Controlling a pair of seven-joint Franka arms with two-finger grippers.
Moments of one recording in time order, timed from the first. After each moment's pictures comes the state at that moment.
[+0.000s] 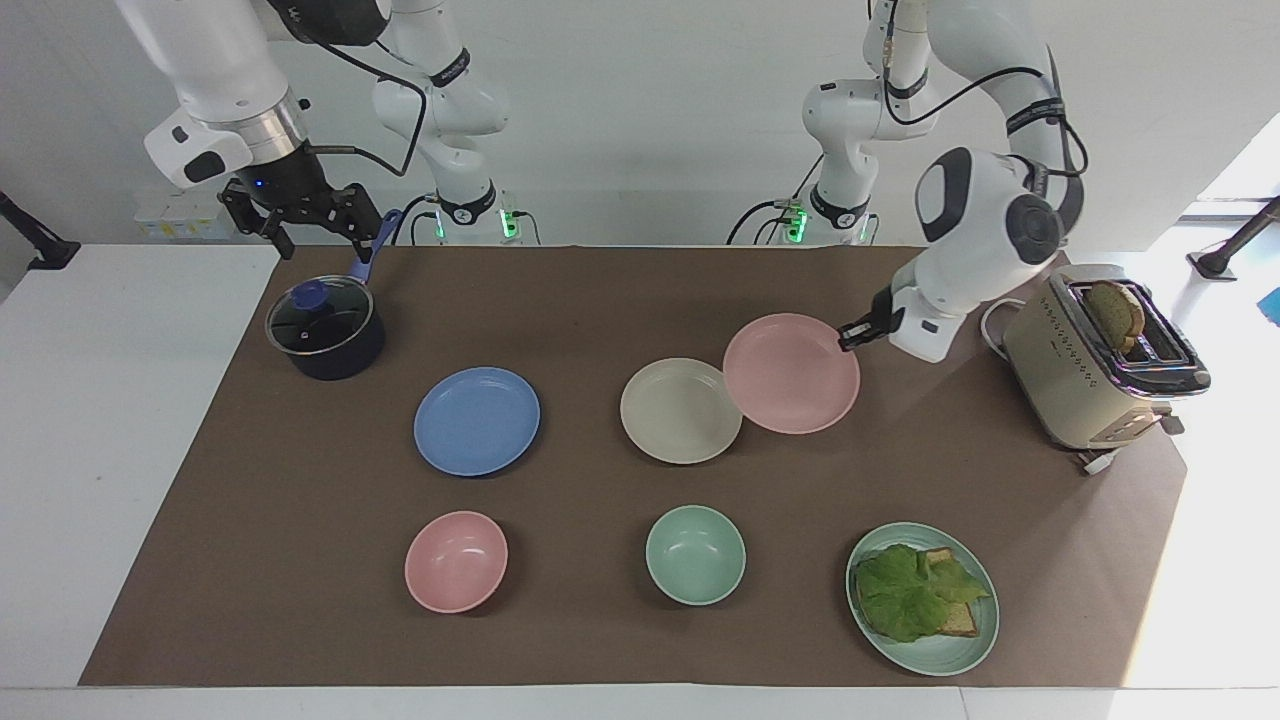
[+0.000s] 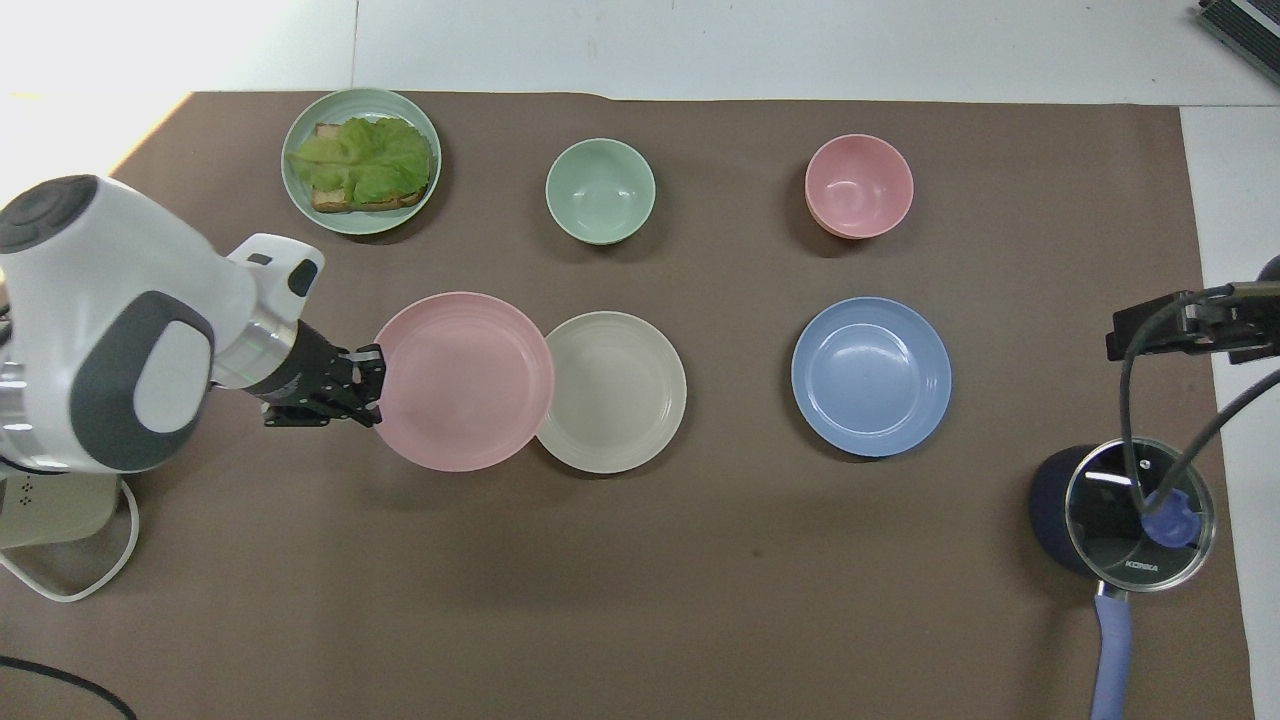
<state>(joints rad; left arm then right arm) -0.14 0.10 -0.16 -1.92 -0.26 1.83 -0.56 -0.05 -0.01 0.05 -1.53 -0.03 1.48 0.05</state>
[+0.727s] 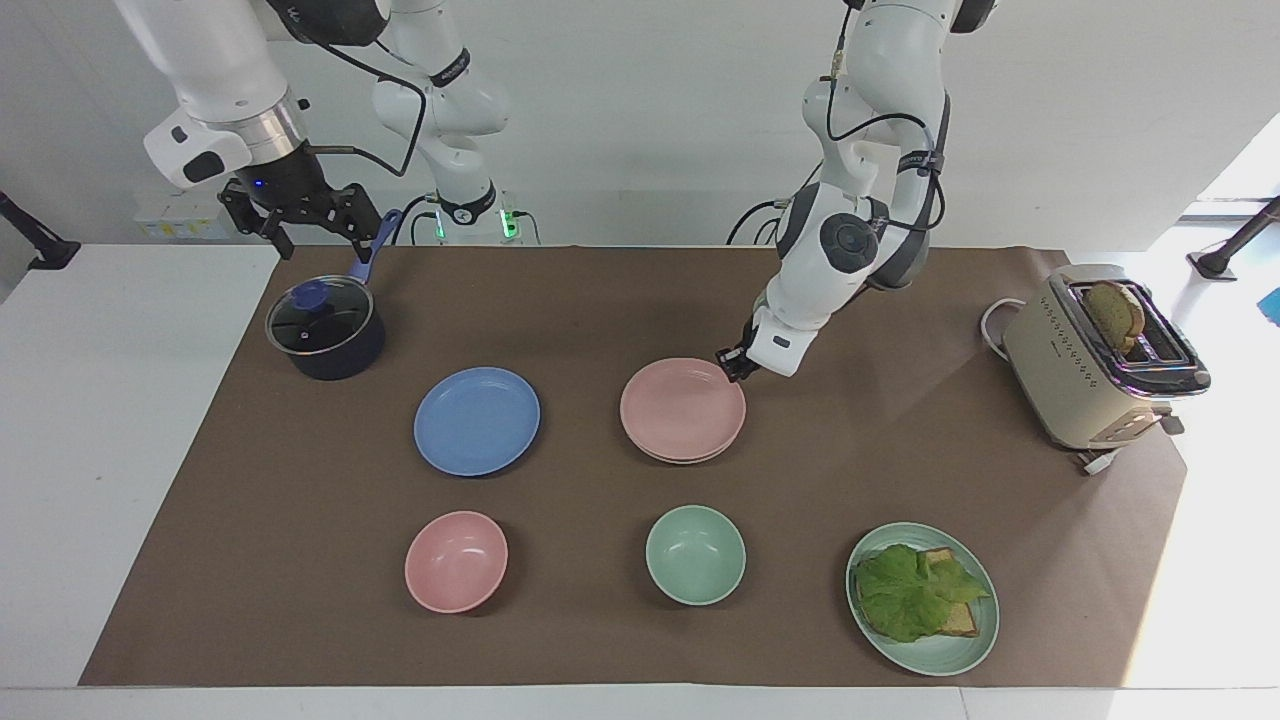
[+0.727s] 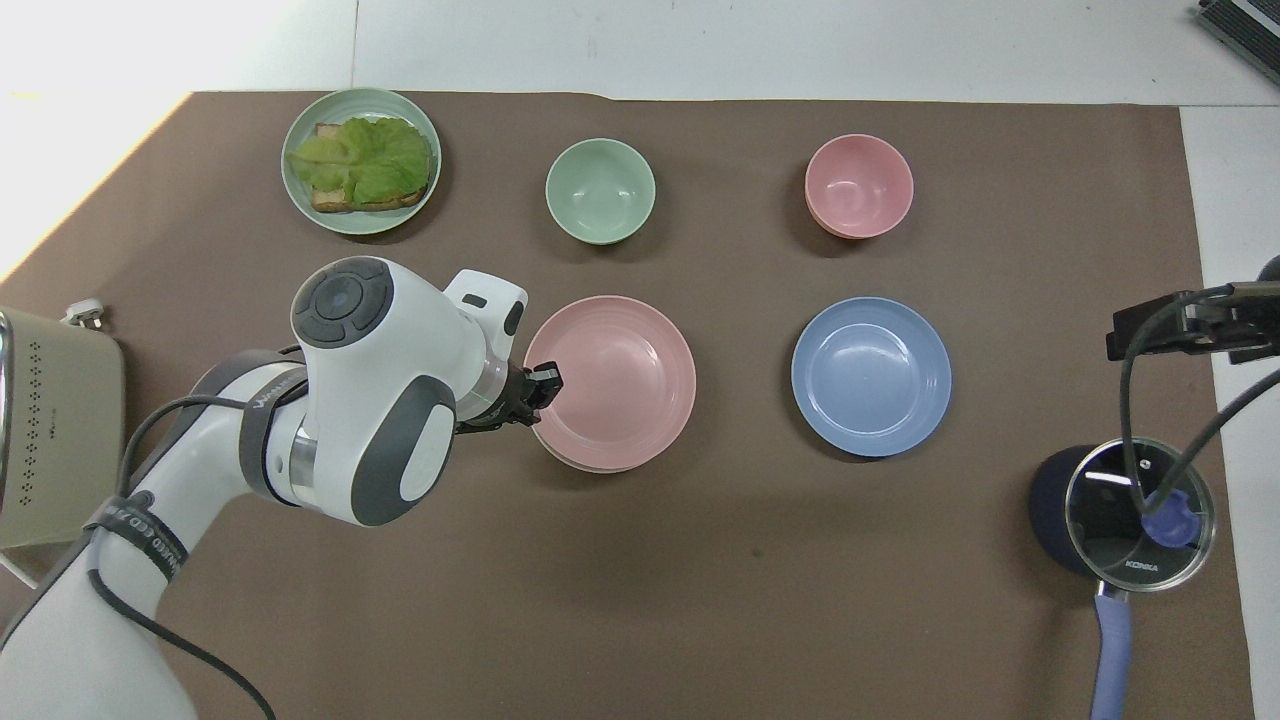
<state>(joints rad) -0.35 0.21 -0.14 -1.97 -0.27 2.14 -0.67 -0.05 -0.01 0.05 -1.53 -0.03 1.48 0.05</state>
